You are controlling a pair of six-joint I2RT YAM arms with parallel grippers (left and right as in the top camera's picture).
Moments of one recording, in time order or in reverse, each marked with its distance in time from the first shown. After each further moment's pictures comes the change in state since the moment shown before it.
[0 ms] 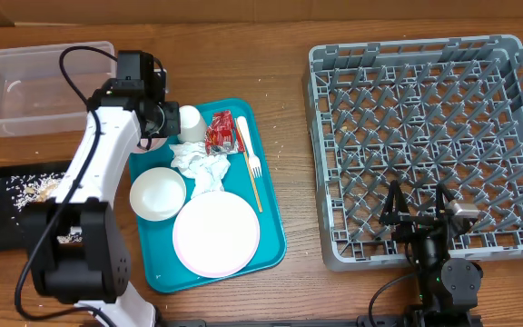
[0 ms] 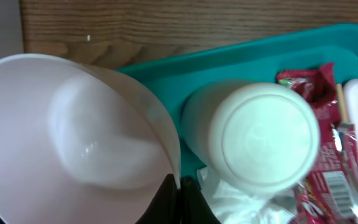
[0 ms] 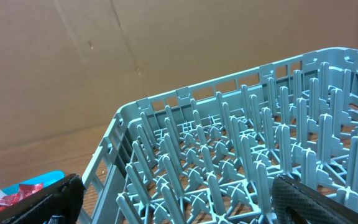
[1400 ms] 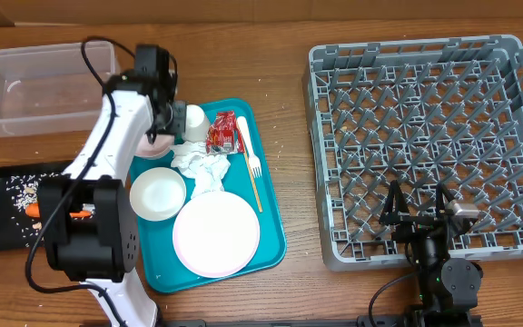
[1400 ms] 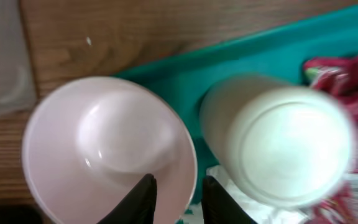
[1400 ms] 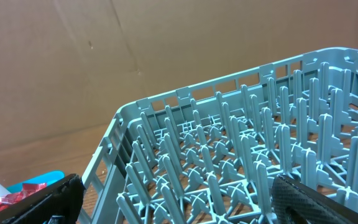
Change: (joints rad) left arm -0.041 0.109 0.176 -0.165 -0.085 0.042; right arm 0.000 0.000 0.000 0.000 0.000 0.000
